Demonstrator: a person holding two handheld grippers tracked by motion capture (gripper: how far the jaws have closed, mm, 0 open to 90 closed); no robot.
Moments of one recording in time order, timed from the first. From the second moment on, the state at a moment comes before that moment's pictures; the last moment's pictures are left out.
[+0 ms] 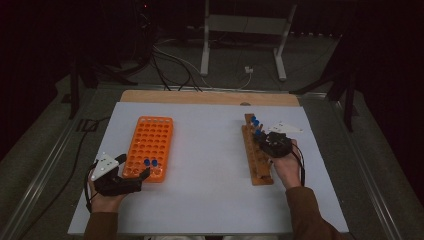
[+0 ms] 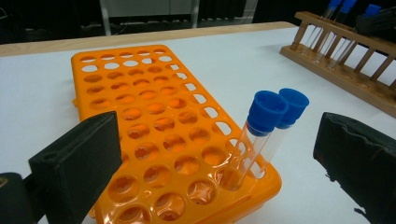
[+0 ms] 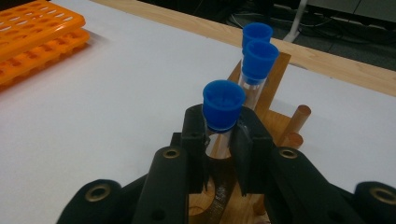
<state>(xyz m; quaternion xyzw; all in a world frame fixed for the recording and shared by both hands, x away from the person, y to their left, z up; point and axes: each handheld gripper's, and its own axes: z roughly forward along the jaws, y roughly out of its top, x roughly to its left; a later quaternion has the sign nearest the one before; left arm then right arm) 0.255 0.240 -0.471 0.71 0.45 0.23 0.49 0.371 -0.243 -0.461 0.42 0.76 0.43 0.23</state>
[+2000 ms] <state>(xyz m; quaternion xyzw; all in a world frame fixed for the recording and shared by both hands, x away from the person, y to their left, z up) 0.255 0.237 -0.471 0.71 0.44 0.23 0.49 0.356 -0.247 -0.398 0.39 0.75 0.47 0.25</state>
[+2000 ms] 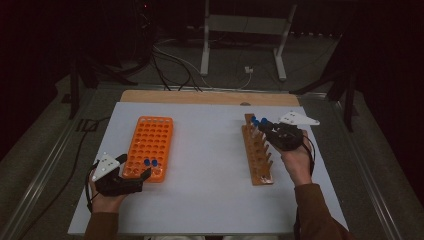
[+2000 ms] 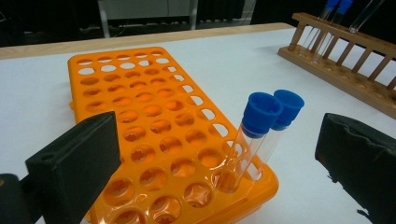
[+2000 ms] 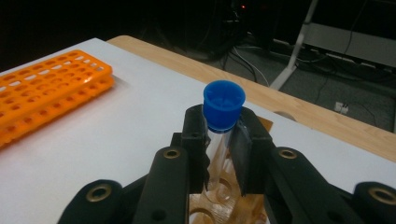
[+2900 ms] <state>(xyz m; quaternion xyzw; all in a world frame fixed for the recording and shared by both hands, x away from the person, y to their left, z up) 0.261 0.187 -0.432 0.72 0.38 0.23 0.53 0.348 -0.190 -0.397 0.33 0.79 0.48 0.20</state>
